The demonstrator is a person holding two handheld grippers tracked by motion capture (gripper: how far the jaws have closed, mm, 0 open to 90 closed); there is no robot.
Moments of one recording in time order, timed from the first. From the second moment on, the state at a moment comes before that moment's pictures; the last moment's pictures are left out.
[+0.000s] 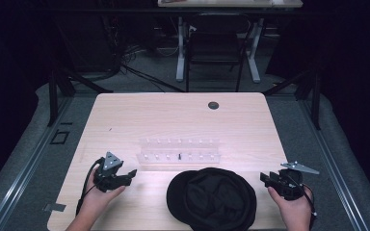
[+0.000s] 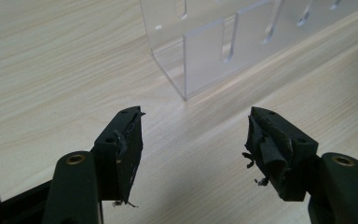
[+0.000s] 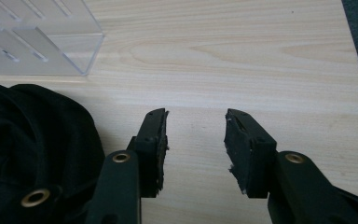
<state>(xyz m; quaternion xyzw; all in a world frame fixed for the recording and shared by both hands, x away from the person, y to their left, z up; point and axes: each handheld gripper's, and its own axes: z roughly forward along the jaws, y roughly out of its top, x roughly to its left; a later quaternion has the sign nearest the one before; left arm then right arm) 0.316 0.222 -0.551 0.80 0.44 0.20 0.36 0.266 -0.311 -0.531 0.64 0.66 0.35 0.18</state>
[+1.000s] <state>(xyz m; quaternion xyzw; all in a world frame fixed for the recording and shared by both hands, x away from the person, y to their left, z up) 0.276 0.155 -0.524 0.82 0.34 0.06 0.45 0.237 -0.291 -0.532 0.62 0.69 0.36 0.09</state>
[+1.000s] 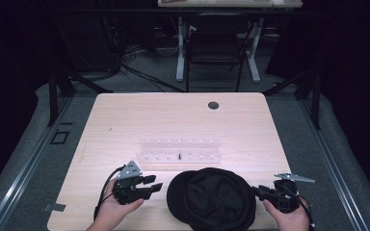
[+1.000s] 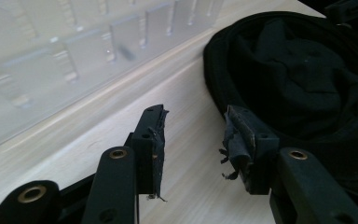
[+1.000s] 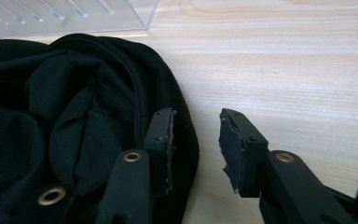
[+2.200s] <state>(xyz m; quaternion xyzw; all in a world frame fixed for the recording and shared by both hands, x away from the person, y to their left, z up) 0.270 0.128 -0.536 0.84 0.33 0.04 0.43 0.233 -0.279 -0.529 0.61 0.71 0.35 0.09</state>
